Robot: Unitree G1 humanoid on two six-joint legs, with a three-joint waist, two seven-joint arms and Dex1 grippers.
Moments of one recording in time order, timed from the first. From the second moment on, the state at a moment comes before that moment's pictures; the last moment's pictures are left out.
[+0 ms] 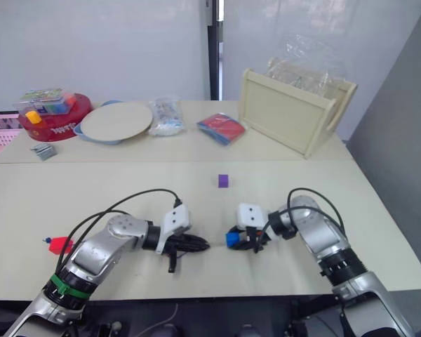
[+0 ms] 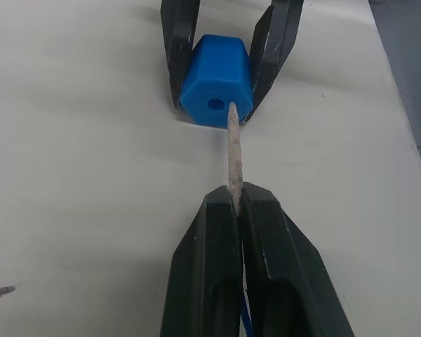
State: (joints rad) left arm -0.47 0.52 -0.34 -0.12 -0.24 0.57 -1.07; right arm -0.62 -0.64 0.36 0.18 0.06 0.13 1.36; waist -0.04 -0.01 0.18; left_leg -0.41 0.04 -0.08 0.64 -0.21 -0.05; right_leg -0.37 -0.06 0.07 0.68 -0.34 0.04
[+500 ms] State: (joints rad) left arm -0.50 0.44 -0.35 -0.10 -0.23 0.59 -1.04; right arm -0.60 -0.64 0.35 0.16 0.06 0.15 1.37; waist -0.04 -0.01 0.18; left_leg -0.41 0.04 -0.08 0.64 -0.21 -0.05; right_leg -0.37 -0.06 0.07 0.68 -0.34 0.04
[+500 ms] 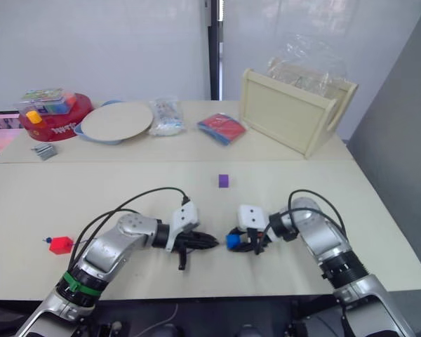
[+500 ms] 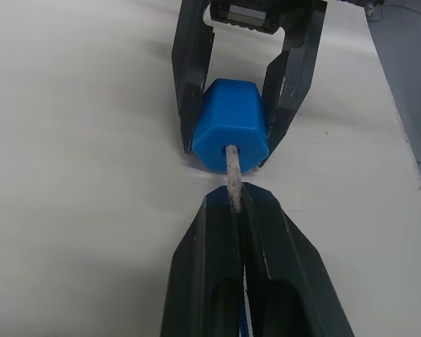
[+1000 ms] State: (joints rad) left arm -0.57 0.35 -0.42 0.01 -0.15 0.56 -1.03; right arm -0.59 -0.63 0.34 0.06 0.04 0.36 1.35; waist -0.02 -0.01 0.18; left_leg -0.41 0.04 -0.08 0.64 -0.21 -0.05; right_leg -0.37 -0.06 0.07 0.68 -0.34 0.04
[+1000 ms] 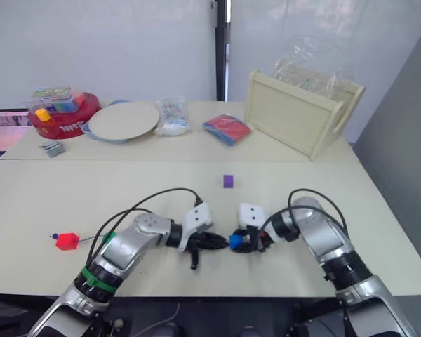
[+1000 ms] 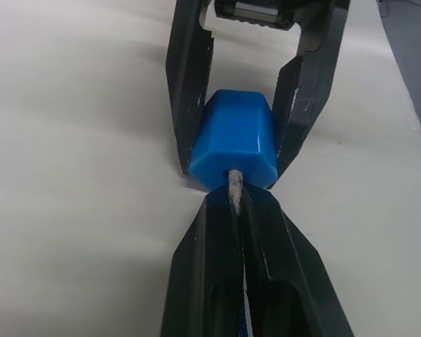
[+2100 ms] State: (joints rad) left arm -0.44 0.54 -0.34 -0.02 -0.15 0.34 -1.12; right arm -0.54 -0.62 0.34 -0.03 0.02 0.42 1.26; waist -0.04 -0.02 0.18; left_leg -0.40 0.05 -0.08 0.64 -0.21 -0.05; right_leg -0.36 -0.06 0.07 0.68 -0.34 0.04
